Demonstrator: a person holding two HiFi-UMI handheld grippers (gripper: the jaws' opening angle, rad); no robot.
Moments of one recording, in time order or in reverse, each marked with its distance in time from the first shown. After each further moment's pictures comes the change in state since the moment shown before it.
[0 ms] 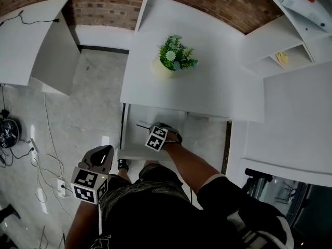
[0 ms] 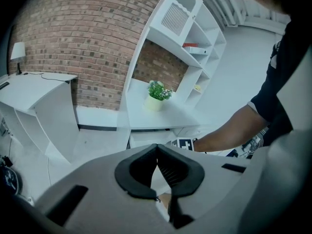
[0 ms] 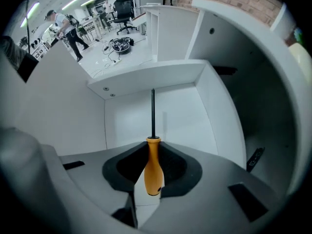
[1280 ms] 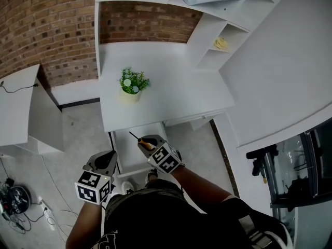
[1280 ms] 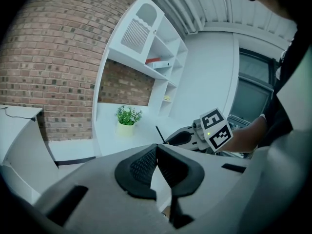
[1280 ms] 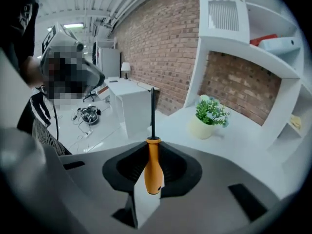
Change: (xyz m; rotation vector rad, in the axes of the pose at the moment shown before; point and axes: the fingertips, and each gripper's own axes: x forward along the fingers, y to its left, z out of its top) left arm -0.028 -0.075 0.080 0.290 -0.137 -0.261; right arm -0.285 0.004 0.057 0.468 -0.644 -0.317
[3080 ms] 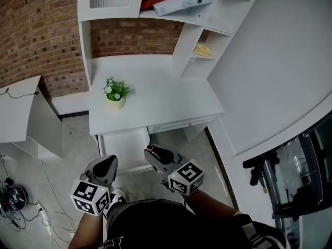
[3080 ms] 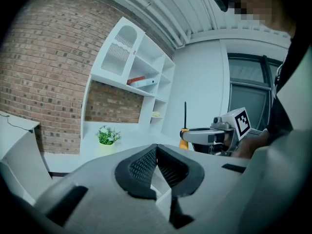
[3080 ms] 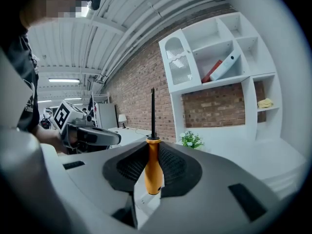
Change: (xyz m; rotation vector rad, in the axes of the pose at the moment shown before) left arm -0.008 -0.156 0.057 0.058 -0.198 0.027; right arm -0.239 -0.014 0.026 0.284 -0.521 0.017
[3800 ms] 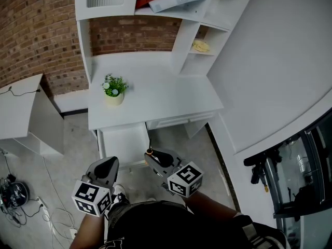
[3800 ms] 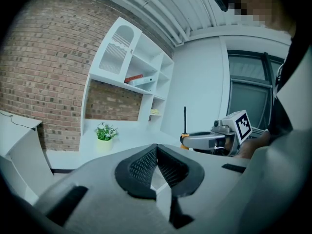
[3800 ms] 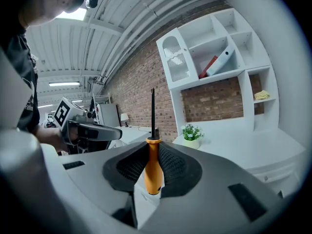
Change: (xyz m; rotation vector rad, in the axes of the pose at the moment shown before) left arm -0.007 -0.039 -0.014 0.000 0.023 0.023; right arm -0.038 0.007 -0.028 0.059 0.026 0.010
